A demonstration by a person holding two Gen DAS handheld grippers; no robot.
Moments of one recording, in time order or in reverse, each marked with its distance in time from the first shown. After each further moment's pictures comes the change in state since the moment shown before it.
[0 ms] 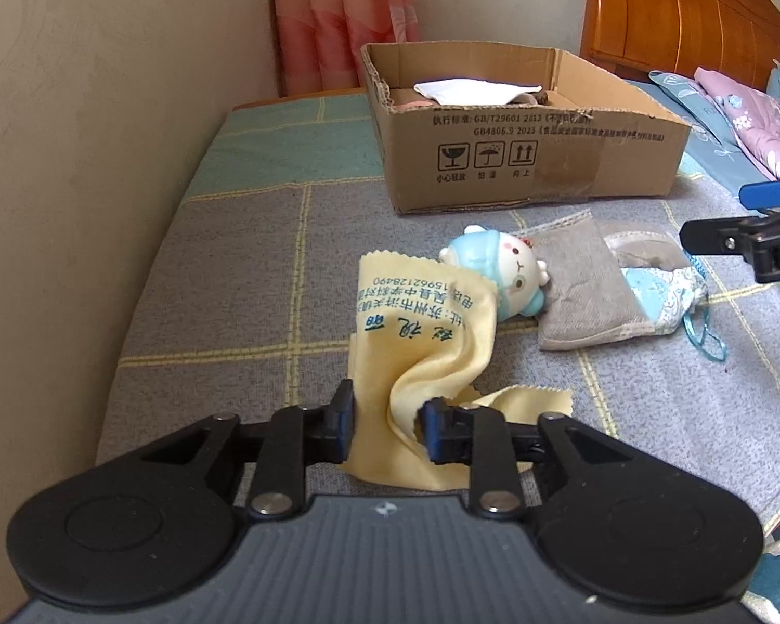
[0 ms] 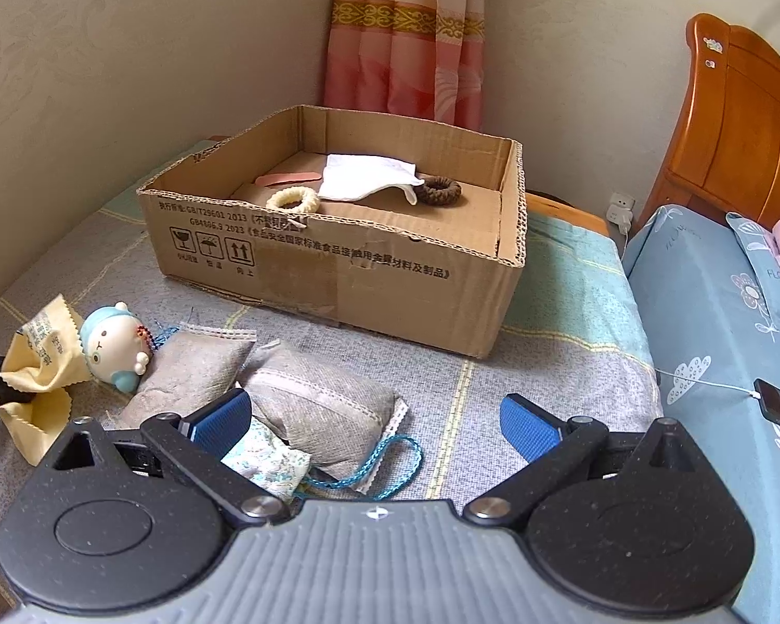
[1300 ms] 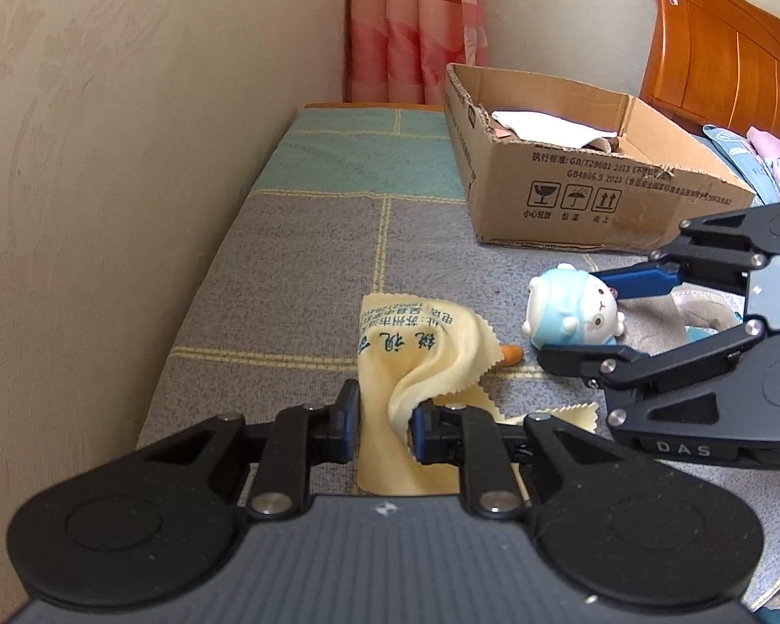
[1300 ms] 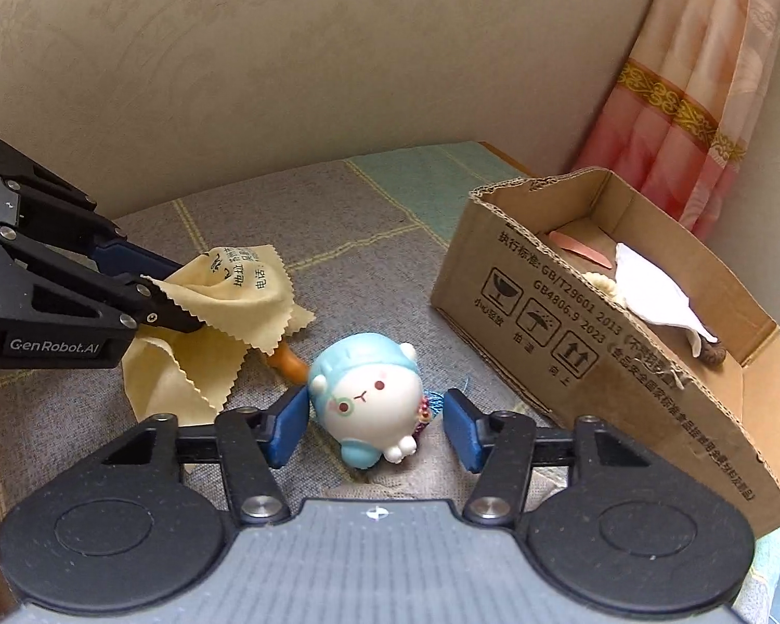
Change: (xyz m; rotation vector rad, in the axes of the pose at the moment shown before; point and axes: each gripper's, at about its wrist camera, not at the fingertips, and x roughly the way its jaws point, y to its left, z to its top) left arm -0.002 0.032 0.006 -0.141 -0.034 0.060; right arm 0.045 0.127 0.021 -0.484 -0.017 0.303
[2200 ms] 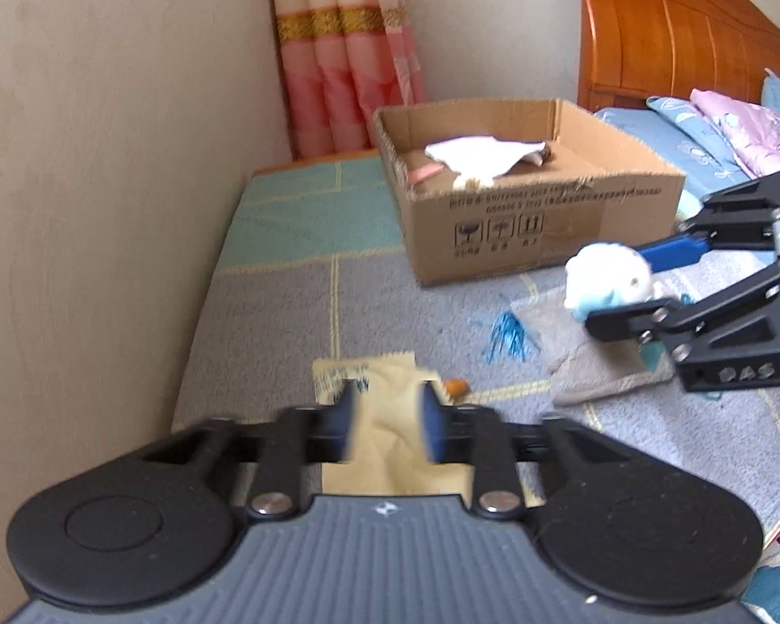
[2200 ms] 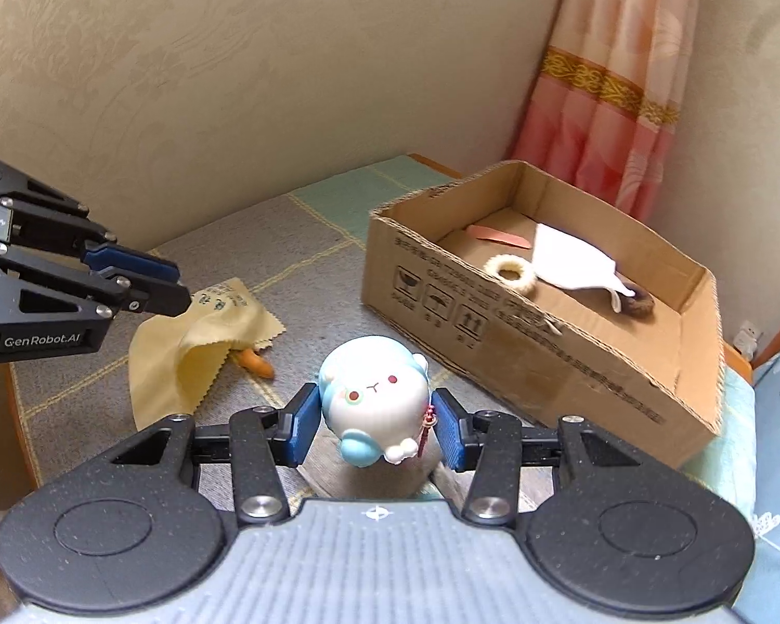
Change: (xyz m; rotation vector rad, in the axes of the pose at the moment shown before) left arm -0.030 -0.026 0.012 0.174 -0.058 -0.018; right arm -0.059 -0.032 -0.016 0.166 -0.040 -0.050
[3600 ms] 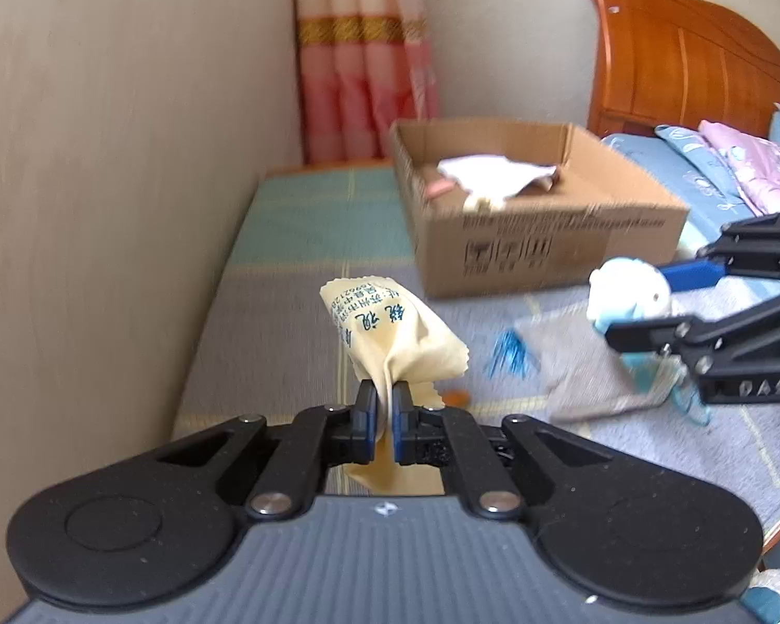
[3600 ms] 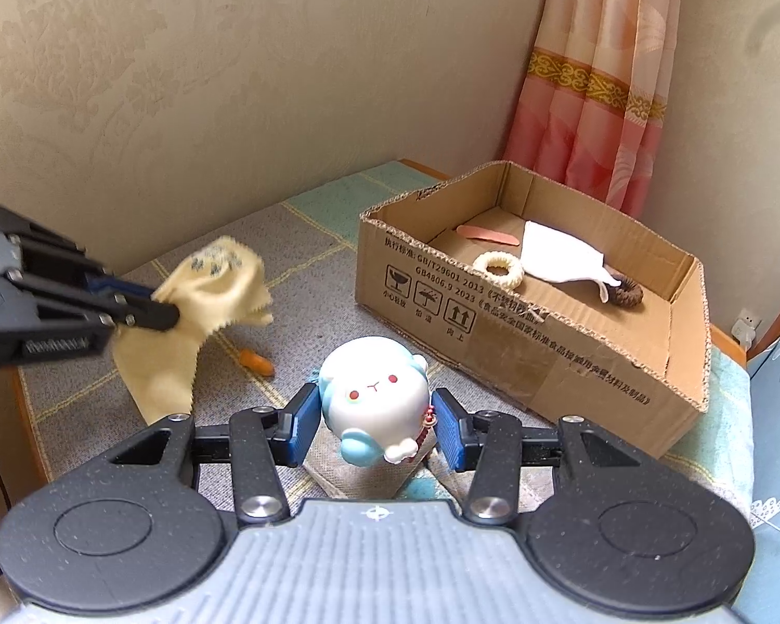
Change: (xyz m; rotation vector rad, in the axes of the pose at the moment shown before) left arm -0.020 0.011 0.007 -0.043 -0.046 -0.022; right arm -0.016 -0.003 -0.003 0.024 -0.025 -0.003
